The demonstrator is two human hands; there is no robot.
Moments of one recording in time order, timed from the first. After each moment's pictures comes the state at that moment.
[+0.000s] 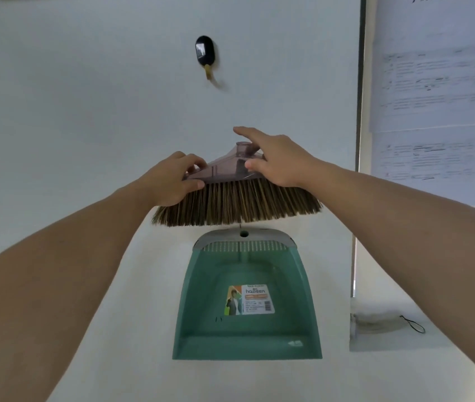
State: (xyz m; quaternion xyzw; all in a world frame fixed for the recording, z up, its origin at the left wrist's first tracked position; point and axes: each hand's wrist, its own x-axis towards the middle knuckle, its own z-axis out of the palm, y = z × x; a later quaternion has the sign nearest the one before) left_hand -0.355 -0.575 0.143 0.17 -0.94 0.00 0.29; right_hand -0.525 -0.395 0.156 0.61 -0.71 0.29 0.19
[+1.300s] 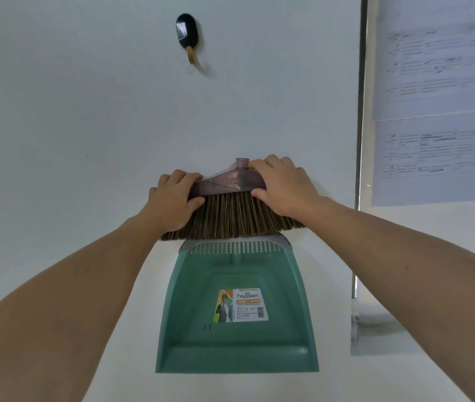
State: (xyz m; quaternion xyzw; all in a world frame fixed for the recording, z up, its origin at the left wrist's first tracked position) left_hand -0.401 -0.592 0.081 0.23 -0.92 0.05 0.33; right_hand -0.577 -0.418 0.089 0.53 -0.77 0.21 0.29
